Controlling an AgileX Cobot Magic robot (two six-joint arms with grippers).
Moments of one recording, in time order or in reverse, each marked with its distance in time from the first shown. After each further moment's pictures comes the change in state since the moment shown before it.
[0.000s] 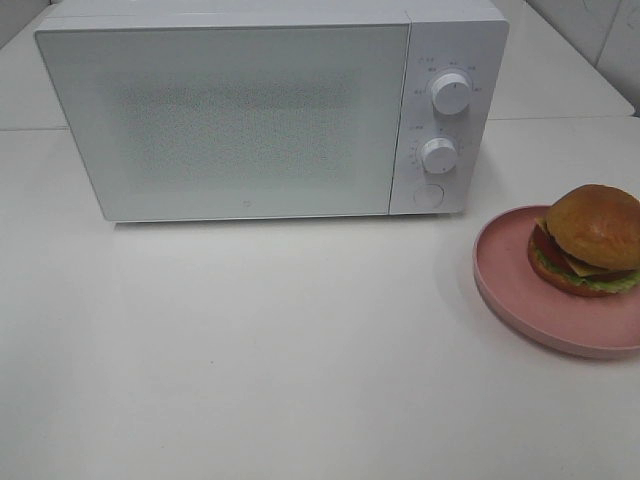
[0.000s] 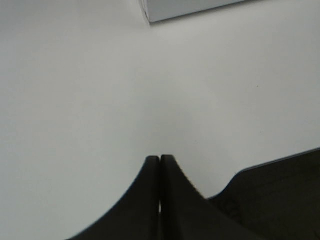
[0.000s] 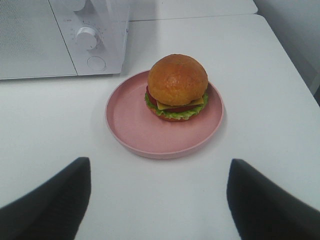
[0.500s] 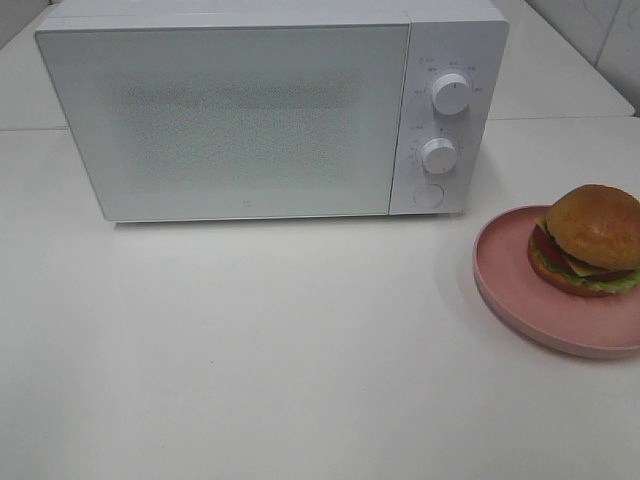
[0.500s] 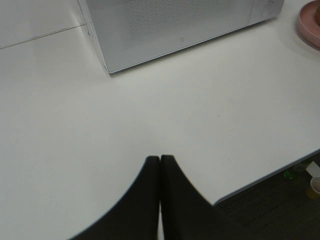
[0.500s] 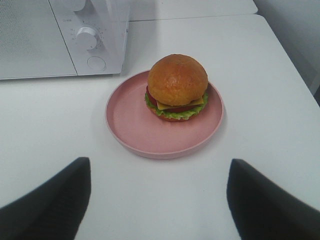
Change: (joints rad) left arm 0.000 -0.179 0.128 -0.161 -0.135 0.167; right arm 0.000 0.000 0.000 0.000 0.000 0.000
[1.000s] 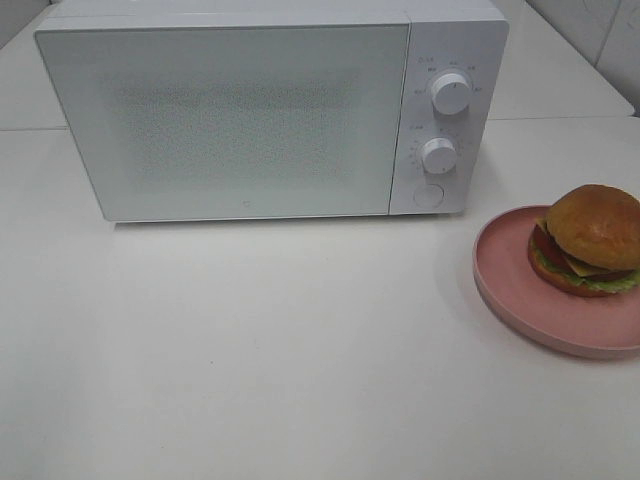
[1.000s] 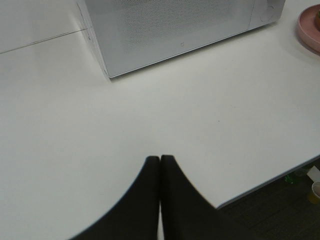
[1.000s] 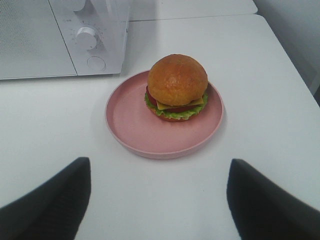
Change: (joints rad) left arm 0.000 0.003 0.007 -0.004 -0.026 0.003; right arm 0.000 0.000 0.000 0.000 0.000 0.000
